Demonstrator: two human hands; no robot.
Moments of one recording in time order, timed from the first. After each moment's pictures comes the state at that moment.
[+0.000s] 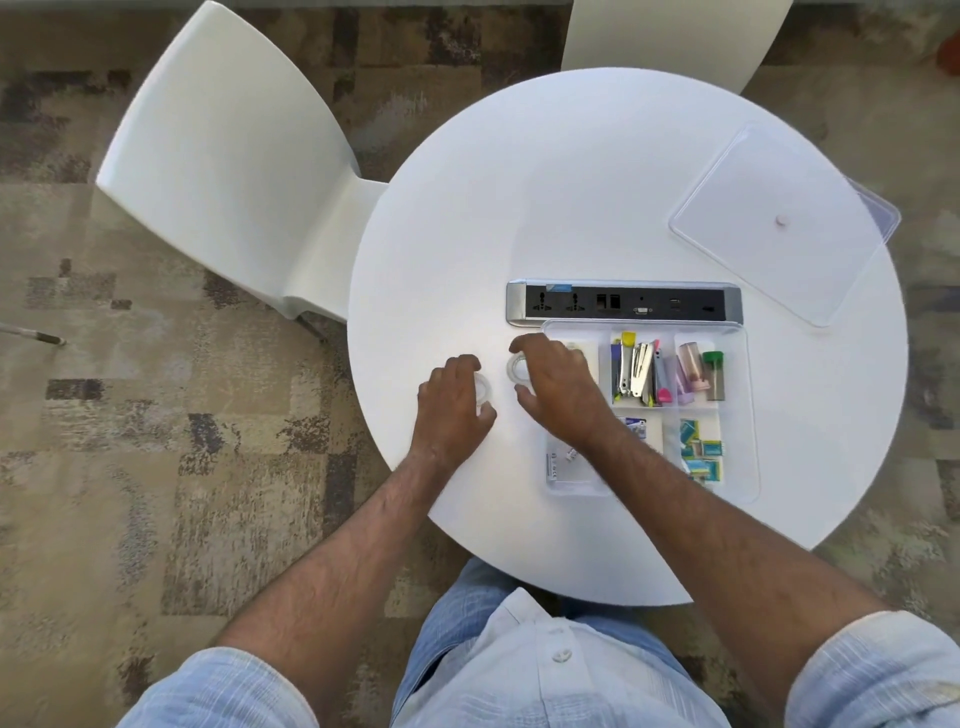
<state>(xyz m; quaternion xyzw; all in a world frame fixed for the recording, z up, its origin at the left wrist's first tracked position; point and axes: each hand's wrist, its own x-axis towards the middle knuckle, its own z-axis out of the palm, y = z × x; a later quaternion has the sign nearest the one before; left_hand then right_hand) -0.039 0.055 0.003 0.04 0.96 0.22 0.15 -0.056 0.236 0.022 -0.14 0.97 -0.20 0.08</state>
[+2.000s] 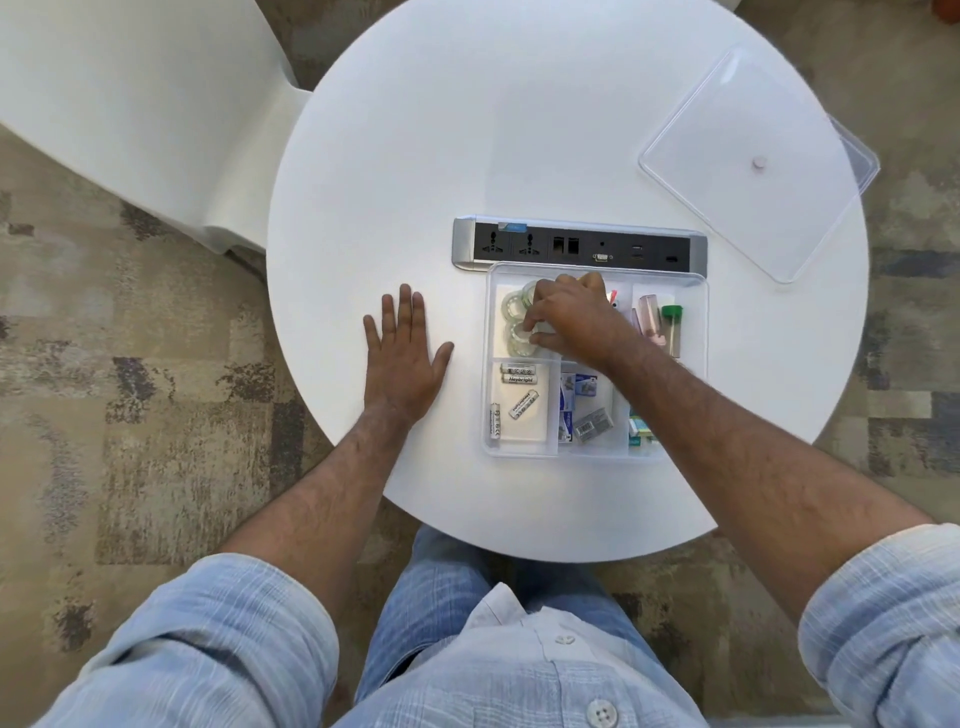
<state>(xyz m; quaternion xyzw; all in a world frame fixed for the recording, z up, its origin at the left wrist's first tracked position) -0.033 0.077 -0.082 0.04 0.98 0.10 0.19 -0.092 0.334 0.003 -0.21 0.95 -0.05 0.23</state>
